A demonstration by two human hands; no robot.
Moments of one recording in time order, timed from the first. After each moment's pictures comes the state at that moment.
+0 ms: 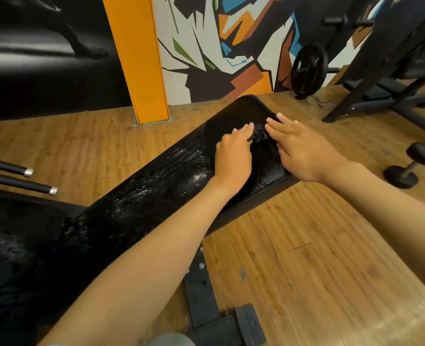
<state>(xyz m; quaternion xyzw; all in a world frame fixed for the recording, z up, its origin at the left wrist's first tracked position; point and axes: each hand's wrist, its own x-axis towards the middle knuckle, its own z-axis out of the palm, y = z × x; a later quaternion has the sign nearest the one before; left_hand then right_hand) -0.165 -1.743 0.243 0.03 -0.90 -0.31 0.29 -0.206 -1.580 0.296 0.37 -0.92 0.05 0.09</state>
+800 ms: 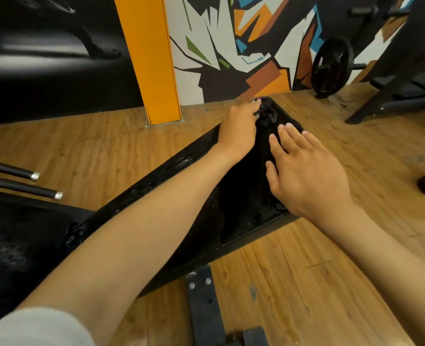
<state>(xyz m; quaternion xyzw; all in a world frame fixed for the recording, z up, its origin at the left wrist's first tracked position) -0.263 -1.786 0.261 0.01 -0.91 -0.29 0.28 -0.194 -1.620 0.268 0.30 -0.93 -0.09 0.21</state>
